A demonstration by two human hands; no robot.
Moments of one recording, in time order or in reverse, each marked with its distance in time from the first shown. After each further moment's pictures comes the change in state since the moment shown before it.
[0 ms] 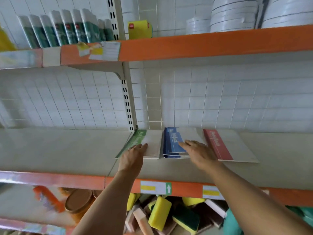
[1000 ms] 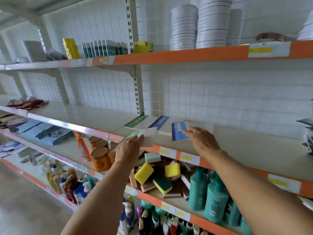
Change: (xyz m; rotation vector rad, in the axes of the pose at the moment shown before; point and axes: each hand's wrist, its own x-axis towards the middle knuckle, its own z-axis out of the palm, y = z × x) left_hand -0.203 0.203 -0.061 0.181 0.172 -0.280; right_hand -0.183 0.127 -0.064 0.033 0.190 -0.242
